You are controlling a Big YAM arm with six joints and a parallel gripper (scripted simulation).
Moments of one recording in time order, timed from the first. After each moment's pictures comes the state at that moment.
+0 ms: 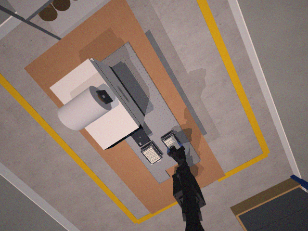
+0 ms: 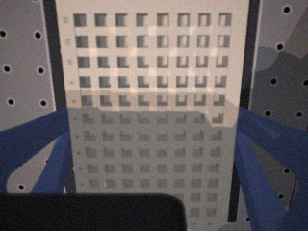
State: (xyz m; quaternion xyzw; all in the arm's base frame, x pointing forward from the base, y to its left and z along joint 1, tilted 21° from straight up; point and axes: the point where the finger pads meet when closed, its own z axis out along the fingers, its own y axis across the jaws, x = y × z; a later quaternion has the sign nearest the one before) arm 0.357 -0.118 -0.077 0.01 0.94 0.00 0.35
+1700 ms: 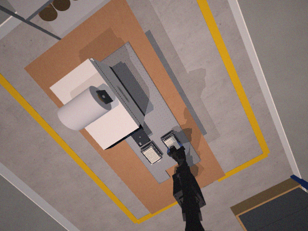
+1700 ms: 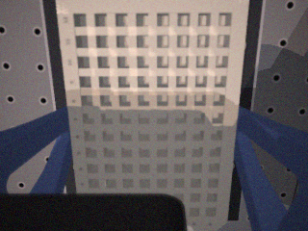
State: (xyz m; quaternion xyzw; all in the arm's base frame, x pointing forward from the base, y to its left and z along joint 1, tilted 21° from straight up) arm 0.356 -0.117 -0.079 0.01 0.94 0.00 0.34
